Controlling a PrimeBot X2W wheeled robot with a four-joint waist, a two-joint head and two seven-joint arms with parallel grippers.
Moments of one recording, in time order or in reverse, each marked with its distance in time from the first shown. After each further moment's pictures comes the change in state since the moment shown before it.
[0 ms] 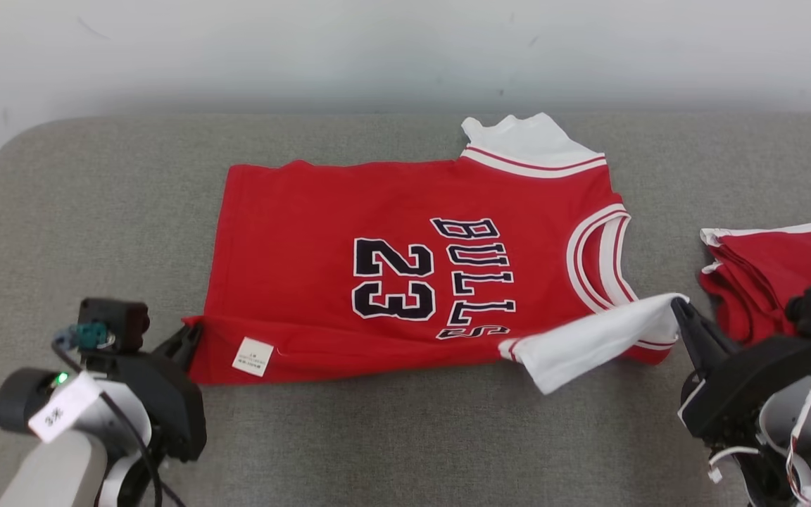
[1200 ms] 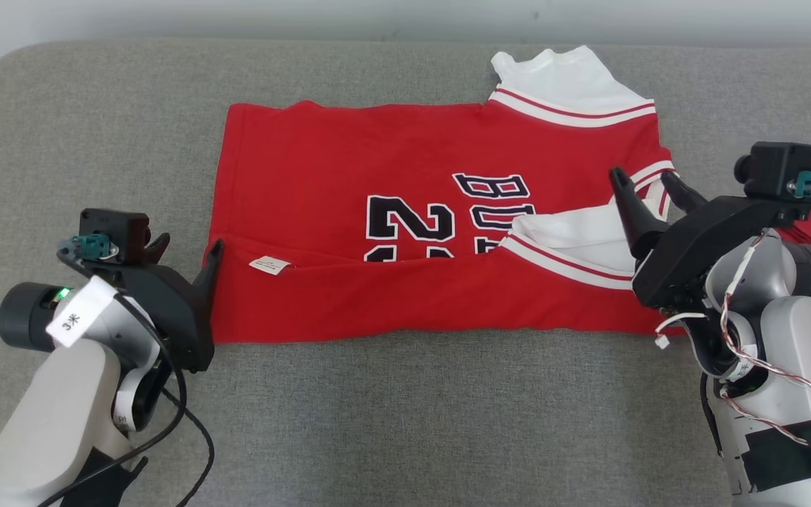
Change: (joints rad) left arm -0.262 -0.080 -0.017 0.249 0.036 -0.025 -0.080; right arm -0.403 -0.003 0.096 0.327 -0.069 0.028 -0.085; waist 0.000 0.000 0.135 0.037
